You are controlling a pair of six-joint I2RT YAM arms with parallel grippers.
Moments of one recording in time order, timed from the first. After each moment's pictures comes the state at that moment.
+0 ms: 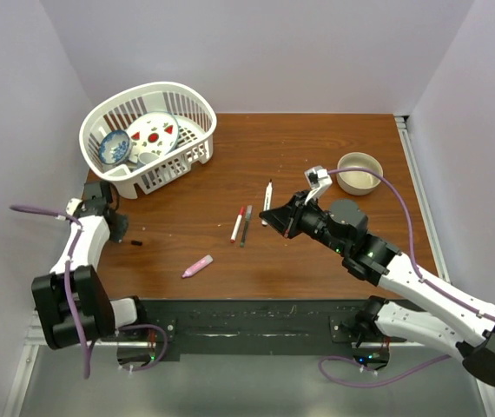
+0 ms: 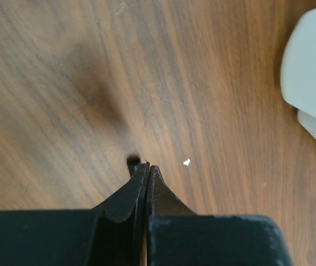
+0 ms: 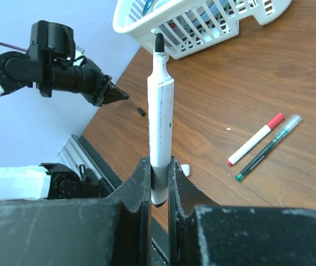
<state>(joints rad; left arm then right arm) 0.26 1.25 0.74 -0.60 -0.25 -1.02 0.83 0.90 0.72 0.04 -0.03 0.62</state>
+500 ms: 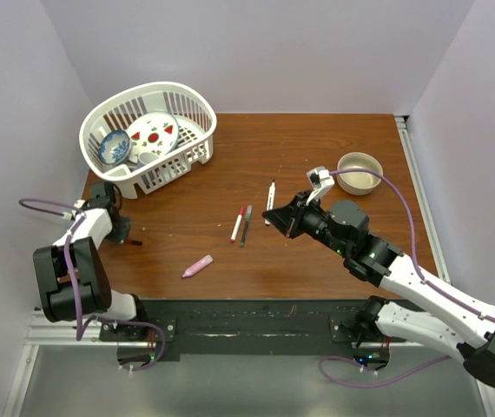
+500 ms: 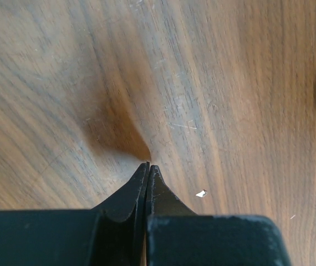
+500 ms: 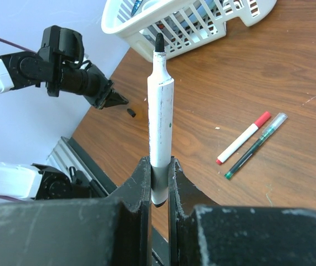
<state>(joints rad) 0.27 1.42 0.73 -0.49 -0.26 -0.99 0.83 0.88 0.72 0.01 0.01 0.60</state>
